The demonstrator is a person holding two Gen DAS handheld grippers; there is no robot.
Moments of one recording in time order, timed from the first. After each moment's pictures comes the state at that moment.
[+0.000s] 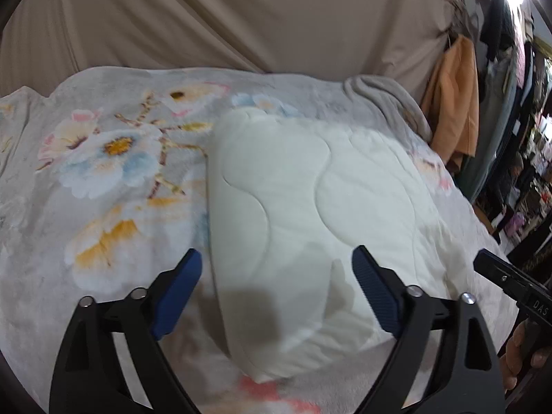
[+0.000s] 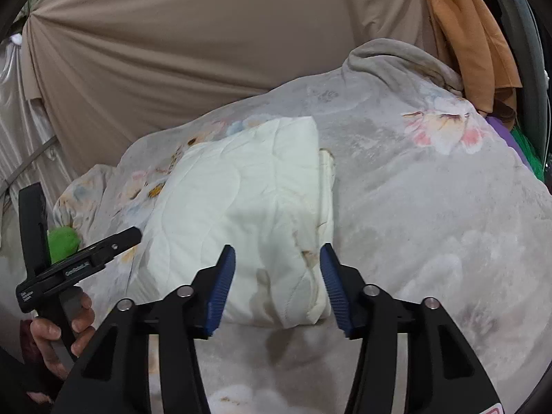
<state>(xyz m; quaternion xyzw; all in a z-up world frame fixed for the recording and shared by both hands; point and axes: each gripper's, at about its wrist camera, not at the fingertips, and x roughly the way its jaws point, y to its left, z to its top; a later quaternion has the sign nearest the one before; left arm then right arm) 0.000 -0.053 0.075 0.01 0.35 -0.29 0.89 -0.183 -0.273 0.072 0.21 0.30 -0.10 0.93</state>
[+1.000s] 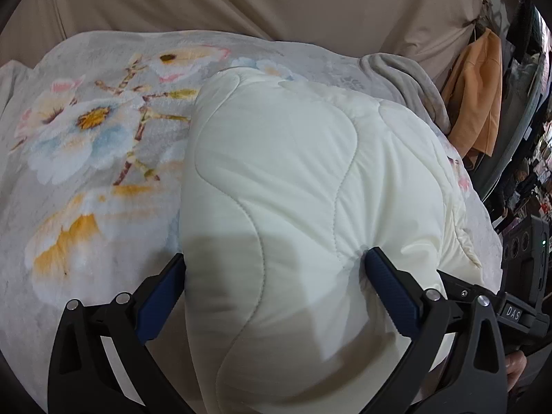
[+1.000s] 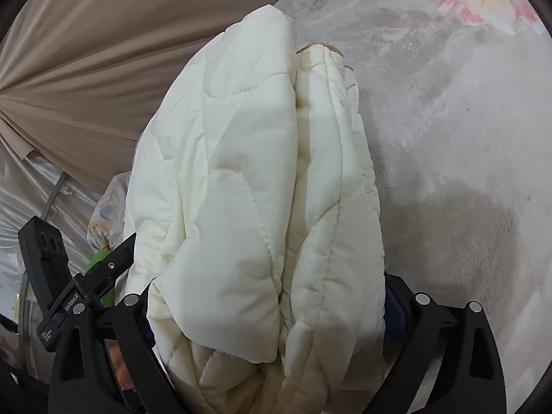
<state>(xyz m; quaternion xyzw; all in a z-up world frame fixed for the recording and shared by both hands) 0.052 -0.091 0.032 0.02 0.41 -0.28 0.87 -0.082 -0.312 -0.018 0.38 0.37 0.01 0.85</state>
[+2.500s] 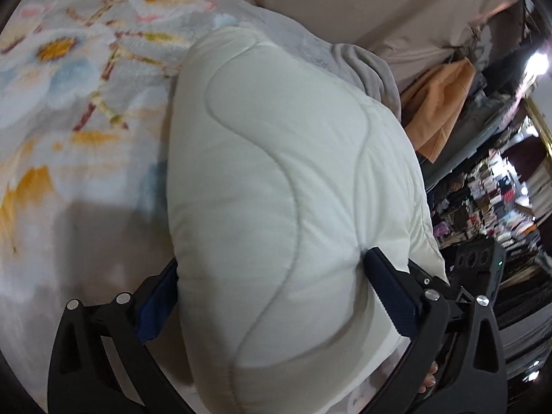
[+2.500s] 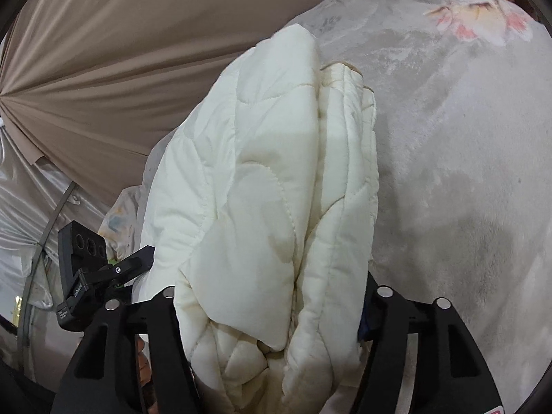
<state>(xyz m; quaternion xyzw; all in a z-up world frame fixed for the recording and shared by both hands) 0.078 -0.054 0.013 -0.09 0.49 -0.40 0.77 -0.104 -0.282 0.008 0.37 0.32 -0.01 0.87</state>
